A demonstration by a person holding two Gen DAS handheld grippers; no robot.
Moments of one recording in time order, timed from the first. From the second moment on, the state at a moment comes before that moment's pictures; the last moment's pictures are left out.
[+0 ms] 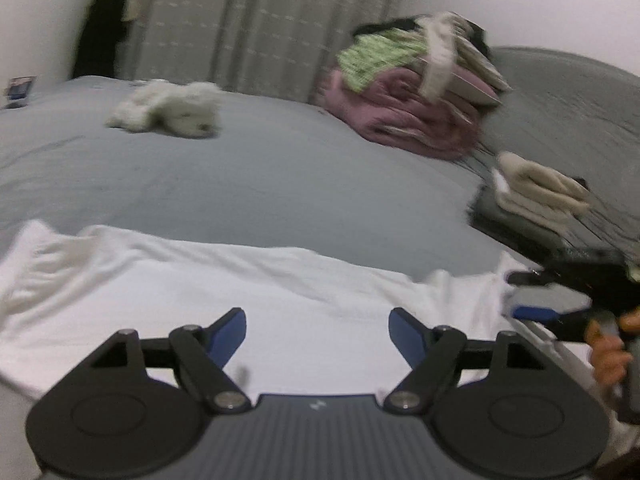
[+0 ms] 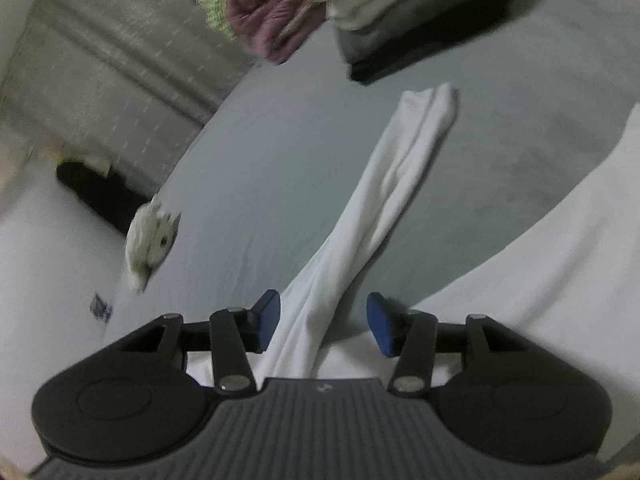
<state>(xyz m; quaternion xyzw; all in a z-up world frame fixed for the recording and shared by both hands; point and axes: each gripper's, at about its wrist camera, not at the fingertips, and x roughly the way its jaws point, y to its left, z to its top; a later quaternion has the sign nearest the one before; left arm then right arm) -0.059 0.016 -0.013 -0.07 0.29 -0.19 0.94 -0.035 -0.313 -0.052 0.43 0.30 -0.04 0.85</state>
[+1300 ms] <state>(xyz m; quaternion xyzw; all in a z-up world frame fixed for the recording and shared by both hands) -0.052 -0.067 -0.037 0.01 0.35 -0.32 0.88 -0.027 -0.339 -0.012 0.34 0.20 -0.18 0.90</state>
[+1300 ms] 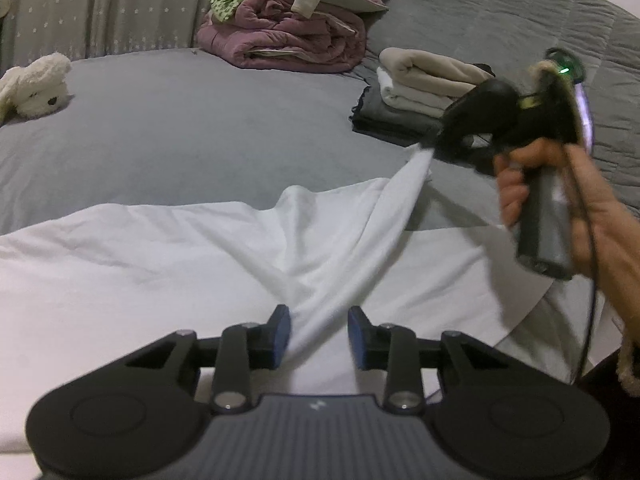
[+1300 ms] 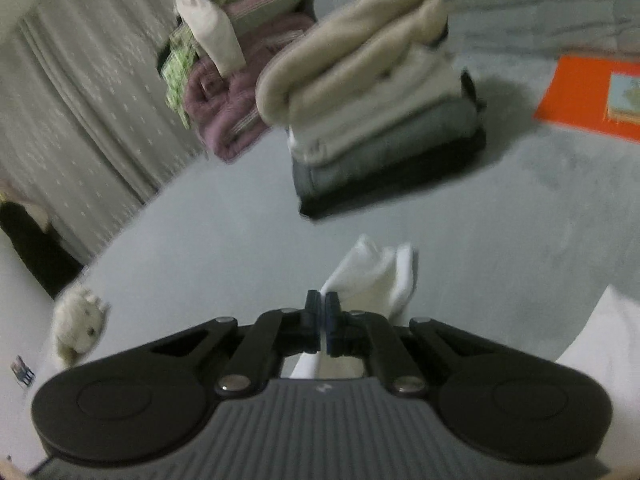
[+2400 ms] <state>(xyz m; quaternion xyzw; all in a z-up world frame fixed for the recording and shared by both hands) -0.092 -0.050 -0.014 0.06 0.25 -0.34 0.90 -0.106 -0.349 0.051 0.29 0.09 -0.08 0.95</state>
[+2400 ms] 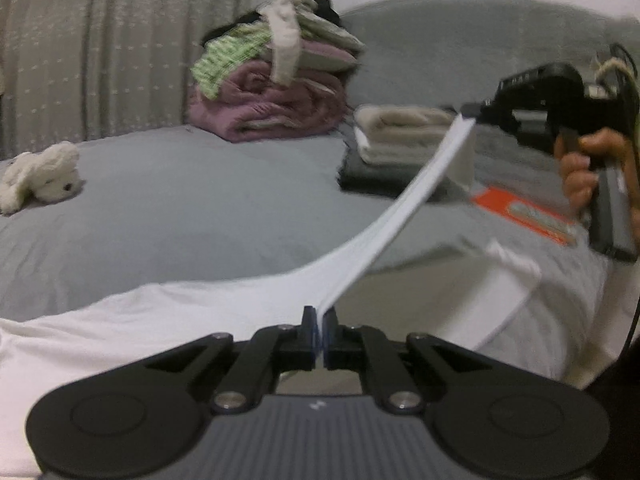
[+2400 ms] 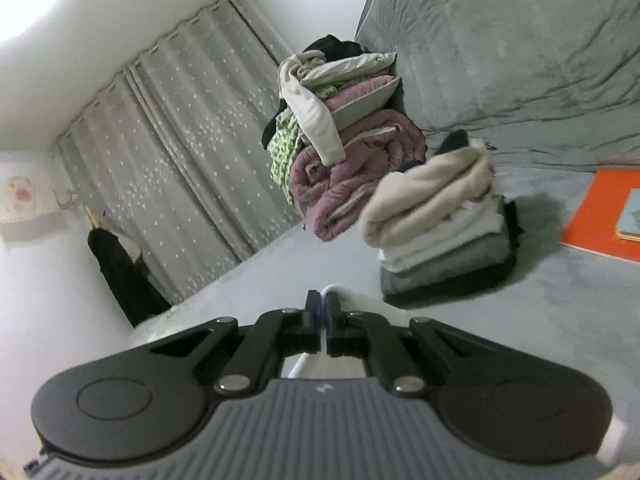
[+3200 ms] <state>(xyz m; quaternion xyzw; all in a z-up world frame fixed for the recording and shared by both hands) -0.097 -0.051 -0.026 0.19 0.32 -0.47 0.80 -0.172 -0.372 -0.027 0.27 0.32 -0.10 0.90</state>
